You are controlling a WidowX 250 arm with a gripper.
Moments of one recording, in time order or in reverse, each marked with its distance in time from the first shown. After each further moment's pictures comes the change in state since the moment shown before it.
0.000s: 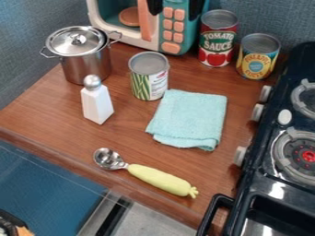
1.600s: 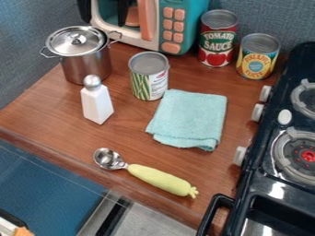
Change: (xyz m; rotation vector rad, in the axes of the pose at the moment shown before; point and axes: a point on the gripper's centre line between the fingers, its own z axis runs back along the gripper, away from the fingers) arm 0.016 0.124 -0.050 0.163 0.053 0.391
